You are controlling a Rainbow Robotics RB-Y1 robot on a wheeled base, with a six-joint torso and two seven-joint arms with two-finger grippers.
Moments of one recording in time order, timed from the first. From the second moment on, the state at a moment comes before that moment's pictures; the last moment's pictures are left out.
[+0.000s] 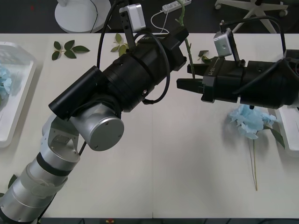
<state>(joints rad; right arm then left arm) -0.35 -0.82 0.25 -1.94 -1.72 0.77 2.20 -0.38 0.27 -0.48 -1.97 0.65 0.22 -1.27</state>
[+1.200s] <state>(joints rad) -0.38 -0.81 0.28 -1.91 -1.71 0.76 2.17 -0.38 0.27 -0.48 -1.97 0.65 0.22 -1.27</state>
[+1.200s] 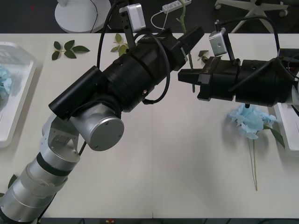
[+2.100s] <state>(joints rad) -0.39 -1.05 0.03 -1.81 -1.44 1.27 1.77 -0.39 0.36 -0.18 -2.21 0.76 0.99 -1.18</state>
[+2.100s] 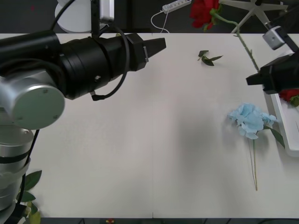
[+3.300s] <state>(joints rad) -0.40 -1.24 -0.16 -0.99 -1.14 1.48 2.12 -0.18 1.15 -0.01 -1.80 2.39 1.12 -2.67</state>
